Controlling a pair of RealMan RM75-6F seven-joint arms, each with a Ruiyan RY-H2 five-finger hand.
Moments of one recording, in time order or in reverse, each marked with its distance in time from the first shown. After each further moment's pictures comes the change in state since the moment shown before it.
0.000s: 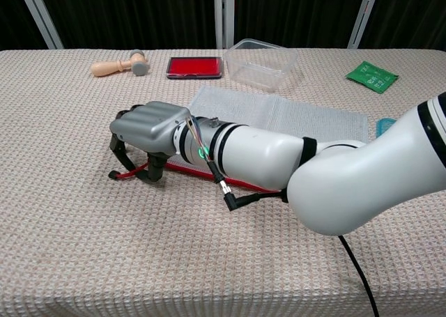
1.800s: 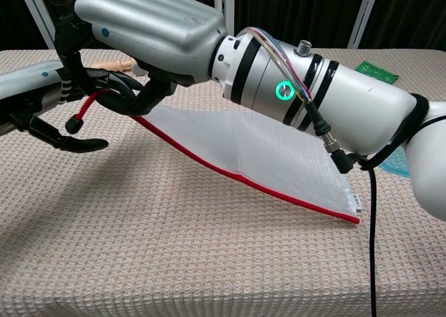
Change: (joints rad) left arm -0.571 -0.290 0.005 0.284 0.282 -0.279 -0.906; right arm -0.114 0.290 -0.094 -0.344 -0.423 0.482 0.226
